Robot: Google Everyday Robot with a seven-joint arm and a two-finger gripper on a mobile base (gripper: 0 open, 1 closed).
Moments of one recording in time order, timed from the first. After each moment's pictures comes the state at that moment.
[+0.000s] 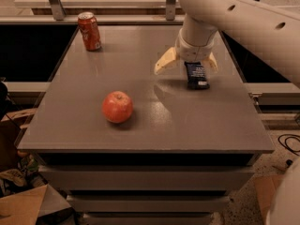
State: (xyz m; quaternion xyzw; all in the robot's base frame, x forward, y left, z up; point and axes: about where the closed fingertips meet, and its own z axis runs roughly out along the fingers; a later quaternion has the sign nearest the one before) arm 0.646 -0.124 0.839 -0.03 0.99 0.02 0.15
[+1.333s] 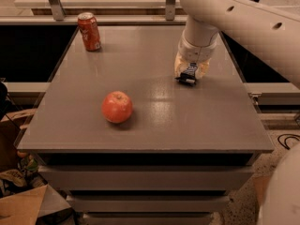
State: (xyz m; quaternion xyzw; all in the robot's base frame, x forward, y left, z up) arm 0.645 -0.134 0.827 0.01 0.99 0.00 0.12
